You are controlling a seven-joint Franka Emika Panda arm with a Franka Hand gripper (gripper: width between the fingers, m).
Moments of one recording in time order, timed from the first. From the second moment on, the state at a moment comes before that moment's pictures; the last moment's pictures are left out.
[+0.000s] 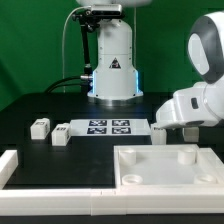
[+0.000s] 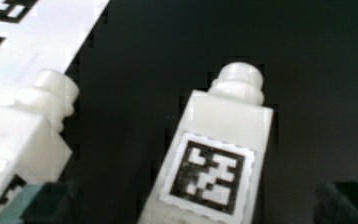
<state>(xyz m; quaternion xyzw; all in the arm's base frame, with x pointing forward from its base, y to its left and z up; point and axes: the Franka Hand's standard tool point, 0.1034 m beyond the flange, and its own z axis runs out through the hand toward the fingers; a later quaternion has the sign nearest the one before) 0.381 0.167 0.013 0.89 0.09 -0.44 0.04</state>
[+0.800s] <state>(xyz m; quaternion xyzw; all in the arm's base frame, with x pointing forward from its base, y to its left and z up) 0.379 0.167 0.009 0.89 0.09 -0.44 0.04</state>
